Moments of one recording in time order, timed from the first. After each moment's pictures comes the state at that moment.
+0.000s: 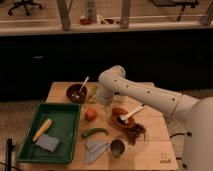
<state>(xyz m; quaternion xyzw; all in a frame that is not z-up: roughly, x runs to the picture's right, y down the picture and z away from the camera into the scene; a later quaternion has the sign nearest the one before) -0.026 0.114 0.804 -0.26 -0.25 -0.34 0.87</state>
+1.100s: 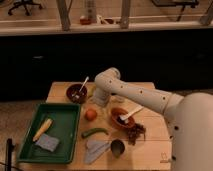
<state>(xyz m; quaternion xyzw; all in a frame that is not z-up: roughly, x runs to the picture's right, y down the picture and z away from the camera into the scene) -0.044 0.129 0.833 -0.28 -0.26 -0.33 0.87</state>
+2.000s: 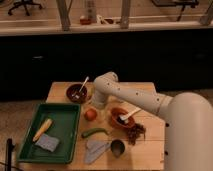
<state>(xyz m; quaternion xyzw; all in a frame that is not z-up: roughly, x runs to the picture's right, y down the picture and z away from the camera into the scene) -0.062 0.148 0.859 -0.29 -0.28 -0.32 0.86</state>
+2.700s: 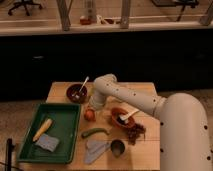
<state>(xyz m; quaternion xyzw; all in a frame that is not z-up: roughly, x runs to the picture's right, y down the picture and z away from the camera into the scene) -0.073 0.157 0.871 -0.29 -0.31 -0.32 0.84</state>
